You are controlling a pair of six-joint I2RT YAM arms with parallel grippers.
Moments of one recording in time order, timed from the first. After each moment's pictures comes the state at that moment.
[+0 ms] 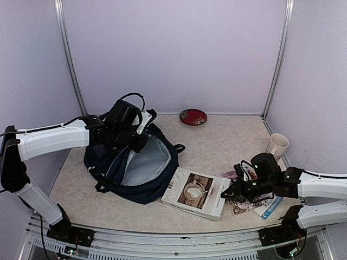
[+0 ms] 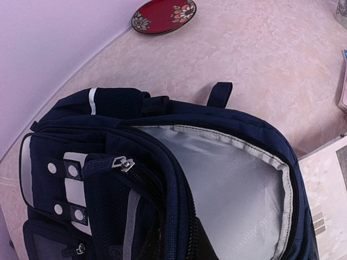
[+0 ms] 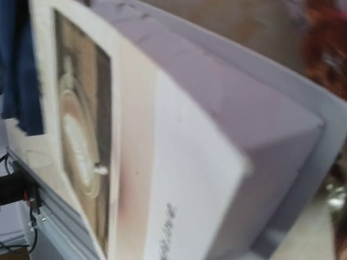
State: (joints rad) left arm -0.78 1.55 1.21 -0.40 -0.22 0.10; right arm 0.76 0.98 0.37 -0.16 -0.38 1.02
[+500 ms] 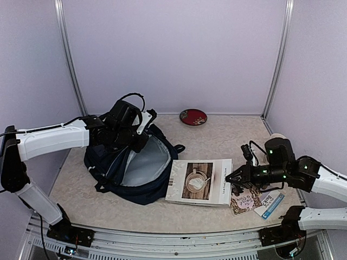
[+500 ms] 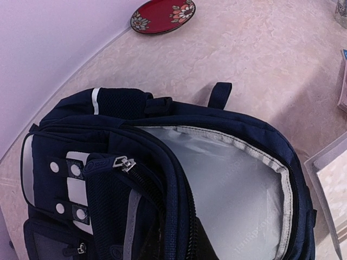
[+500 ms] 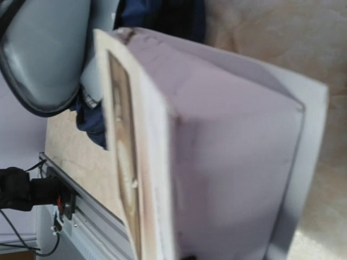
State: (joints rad) left arm -0.78 1.55 1.21 -0.40 -0.22 0.10; right arm 0.75 0.80 0.57 -0.36 -0.32 0.91
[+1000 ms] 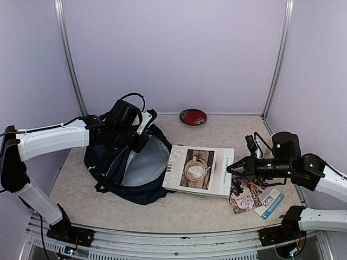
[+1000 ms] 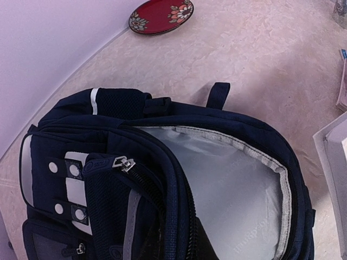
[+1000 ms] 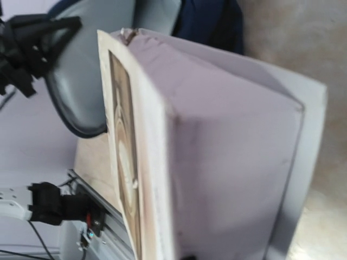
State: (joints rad) left arm -0.78 1.55 1.21 -0.40 -0.21 0.10; right arm 0.73 0.76 0.61 -0.33 -0.32 0.92
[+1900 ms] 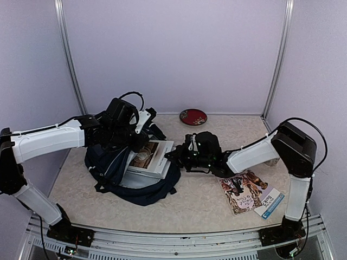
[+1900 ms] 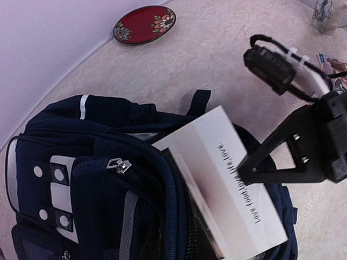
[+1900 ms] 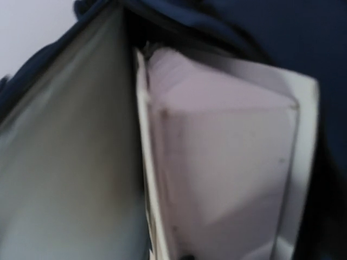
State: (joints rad) left arm -0.78 1.50 1.20 -0.40 -0.13 0.09; right arm 0.87 1.93 1.00 0.63 -0.23 1.31
